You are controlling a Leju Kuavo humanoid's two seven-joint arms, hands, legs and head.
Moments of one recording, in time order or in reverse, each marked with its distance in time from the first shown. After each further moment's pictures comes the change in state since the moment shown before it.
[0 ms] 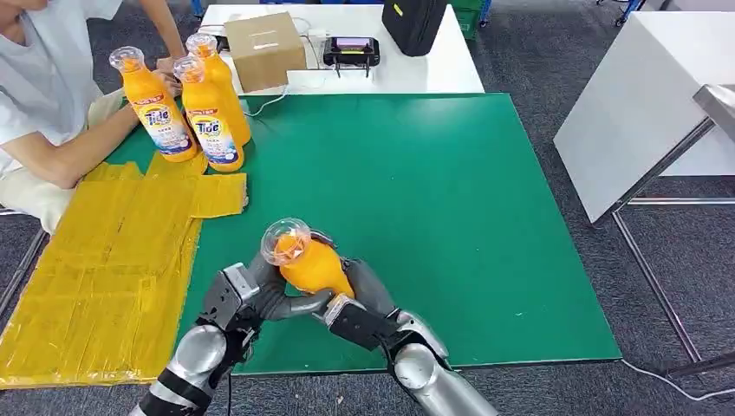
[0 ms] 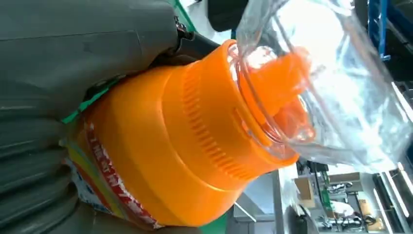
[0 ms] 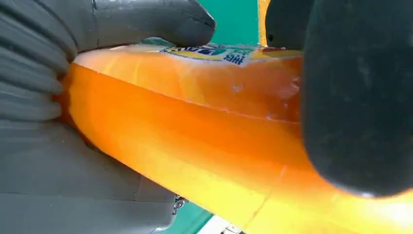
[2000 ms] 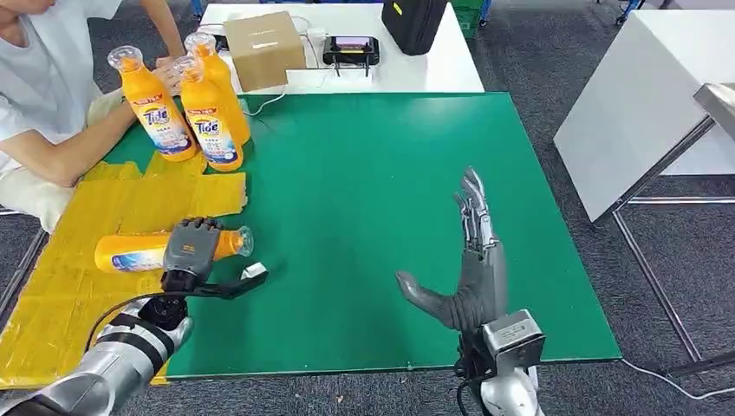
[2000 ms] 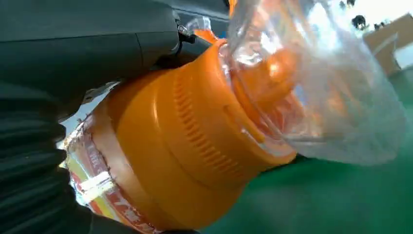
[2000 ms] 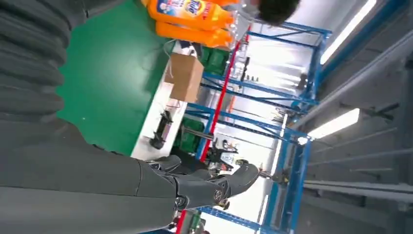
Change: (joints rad) left arm -0.356 0.161 -0.053 0.878 -1.468 0.729 0.680; right arm 0.248 -0.114 -0.211 -0.678 -0.196 -0.140 -0.034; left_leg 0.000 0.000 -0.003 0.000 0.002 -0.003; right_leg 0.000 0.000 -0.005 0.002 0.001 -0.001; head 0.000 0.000
